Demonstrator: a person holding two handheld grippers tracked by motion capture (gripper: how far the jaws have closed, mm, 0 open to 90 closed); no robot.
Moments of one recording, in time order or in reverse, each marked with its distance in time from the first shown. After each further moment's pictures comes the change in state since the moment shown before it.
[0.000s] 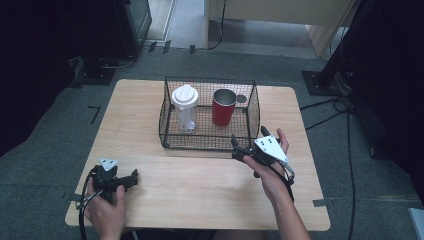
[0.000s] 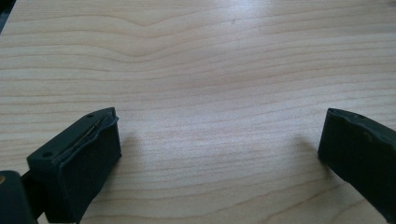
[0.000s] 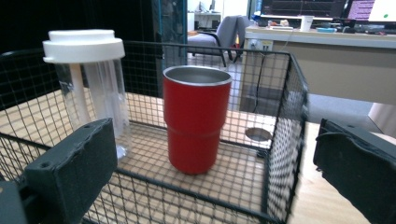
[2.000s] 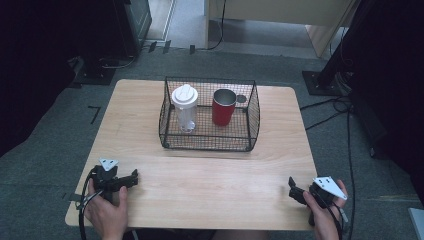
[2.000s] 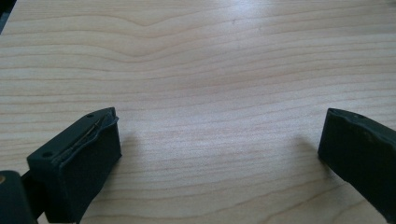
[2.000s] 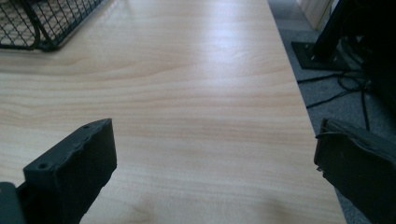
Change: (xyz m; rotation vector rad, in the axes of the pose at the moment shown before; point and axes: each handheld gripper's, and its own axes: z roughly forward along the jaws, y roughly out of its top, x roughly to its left) left arm 0.000 0.000 0.000 0.001 0.002 -0.001; right arm -0.134 -0.097 -0.118 0.379 -0.250 0.095
